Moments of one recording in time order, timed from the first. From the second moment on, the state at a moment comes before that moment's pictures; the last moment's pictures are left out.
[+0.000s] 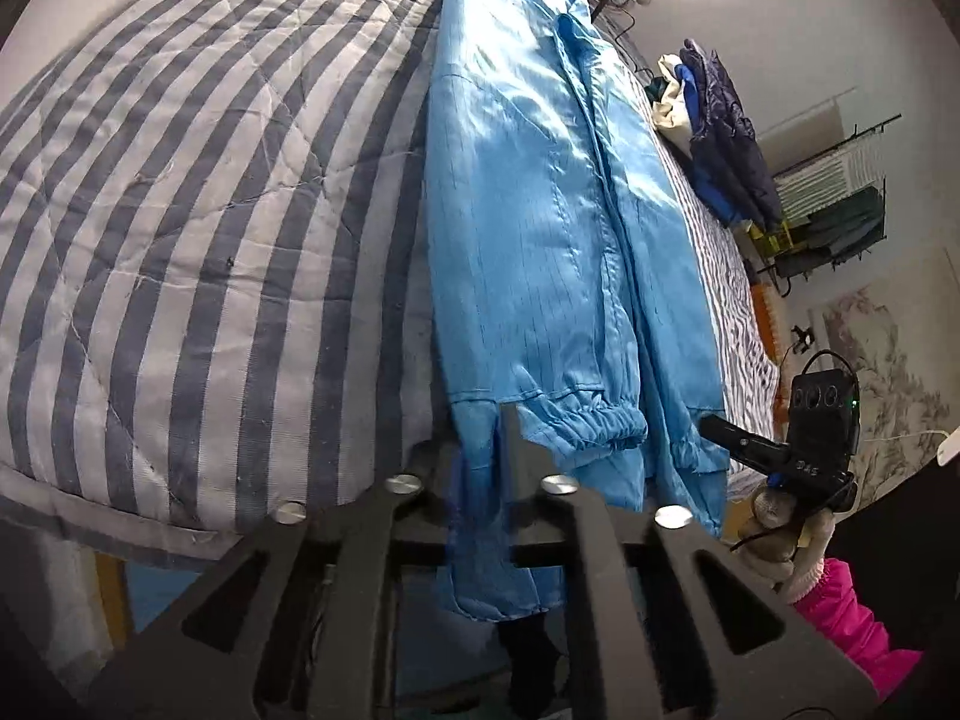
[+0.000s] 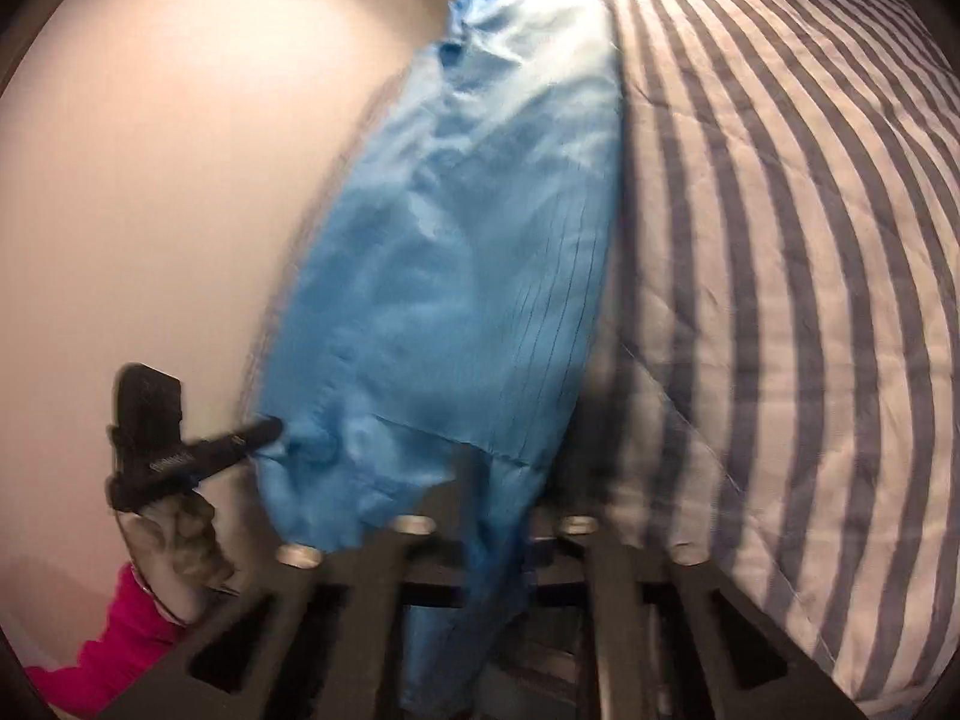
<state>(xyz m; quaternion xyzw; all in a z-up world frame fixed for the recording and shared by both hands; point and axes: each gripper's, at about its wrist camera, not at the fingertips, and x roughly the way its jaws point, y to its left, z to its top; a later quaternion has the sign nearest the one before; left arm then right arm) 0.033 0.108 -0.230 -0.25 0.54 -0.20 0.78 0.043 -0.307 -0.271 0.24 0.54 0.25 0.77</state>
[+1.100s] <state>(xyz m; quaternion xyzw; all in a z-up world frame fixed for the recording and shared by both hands) 0.108 0.109 -0.144 -0.34 0.45 -0.24 0.79 0.097 -0.315 -0.204 0.32 0.48 0.31 0.76</state>
